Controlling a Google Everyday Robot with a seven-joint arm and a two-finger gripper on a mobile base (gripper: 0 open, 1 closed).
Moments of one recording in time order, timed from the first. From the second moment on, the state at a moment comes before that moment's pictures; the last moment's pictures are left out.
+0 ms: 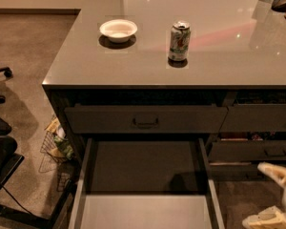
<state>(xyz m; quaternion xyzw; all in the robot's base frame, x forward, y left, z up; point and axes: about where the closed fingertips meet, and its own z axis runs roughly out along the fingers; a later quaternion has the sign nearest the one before) 0.322 -0.277 0.749 -0.49 0.82 0.04 0.30</state>
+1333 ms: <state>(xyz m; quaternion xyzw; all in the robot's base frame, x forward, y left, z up) 0.292 -0.281 0.645 -0.44 0.84 0.07 0.30</state>
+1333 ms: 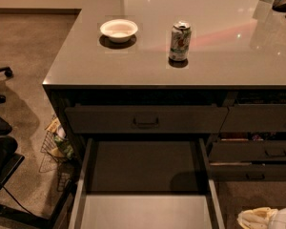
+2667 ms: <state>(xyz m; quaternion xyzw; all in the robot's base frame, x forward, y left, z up) 0.199 -0.302 0.441 -0.39 0.83 0.23 0.34</state>
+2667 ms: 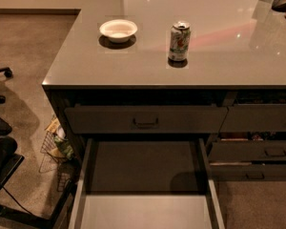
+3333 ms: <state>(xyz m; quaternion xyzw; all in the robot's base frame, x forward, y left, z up) 0.227 -0.265 0.377 -0.39 0.79 0.30 0.37</state>
